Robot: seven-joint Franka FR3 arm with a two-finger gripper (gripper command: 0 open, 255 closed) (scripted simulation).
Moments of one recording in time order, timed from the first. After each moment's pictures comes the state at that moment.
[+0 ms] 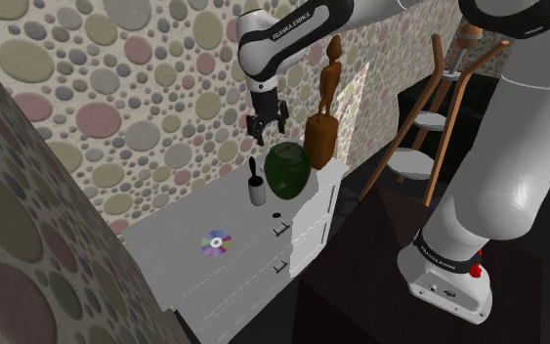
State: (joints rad) arm 0.06 0.14 0.01 -2.00 -0.01 1.97 0.17
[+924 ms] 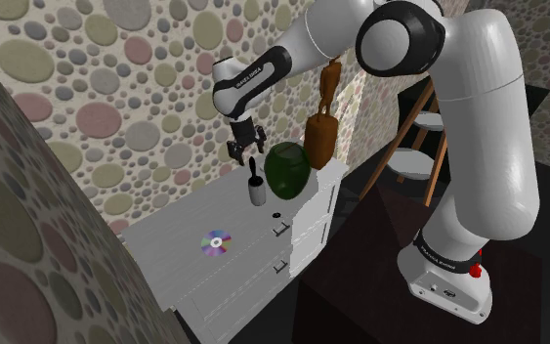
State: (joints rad) arm 0.08 0.57 0.01 -1.66 -0.04 2.02 0.21
